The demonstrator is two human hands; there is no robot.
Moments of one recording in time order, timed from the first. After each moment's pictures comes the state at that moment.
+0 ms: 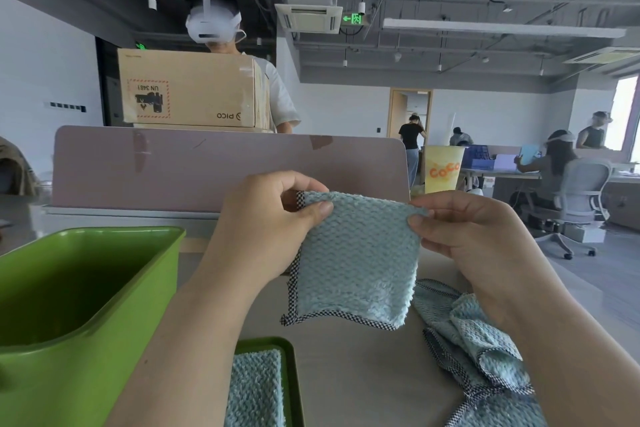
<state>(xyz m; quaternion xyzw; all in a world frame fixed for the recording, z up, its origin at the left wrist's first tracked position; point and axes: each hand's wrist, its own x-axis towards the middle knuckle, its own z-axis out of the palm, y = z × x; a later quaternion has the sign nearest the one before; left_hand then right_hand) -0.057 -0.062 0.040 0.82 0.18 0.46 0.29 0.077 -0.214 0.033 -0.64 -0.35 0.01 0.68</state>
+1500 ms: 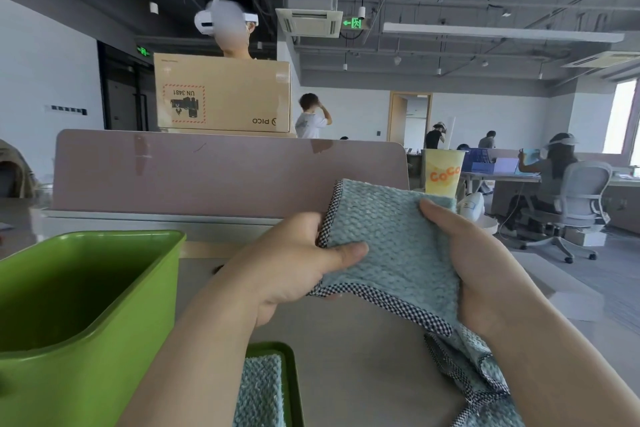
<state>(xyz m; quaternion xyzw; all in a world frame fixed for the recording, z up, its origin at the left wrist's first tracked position) -0.048 -0.071 0.029 0.80 0.11 0.23 0.54 0.079 -0.205 0.026 -0.47 -0.25 0.30 0.79</state>
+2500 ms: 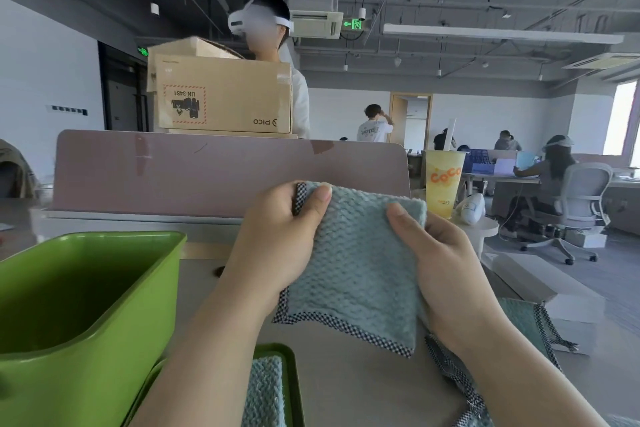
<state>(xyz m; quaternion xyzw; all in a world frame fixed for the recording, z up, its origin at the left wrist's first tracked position) -0.044 -0.067 0.032 0.76 0.16 0.49 0.40 0.058 -0.189 0.014 -0.52 -0.38 0.11 0.76</state>
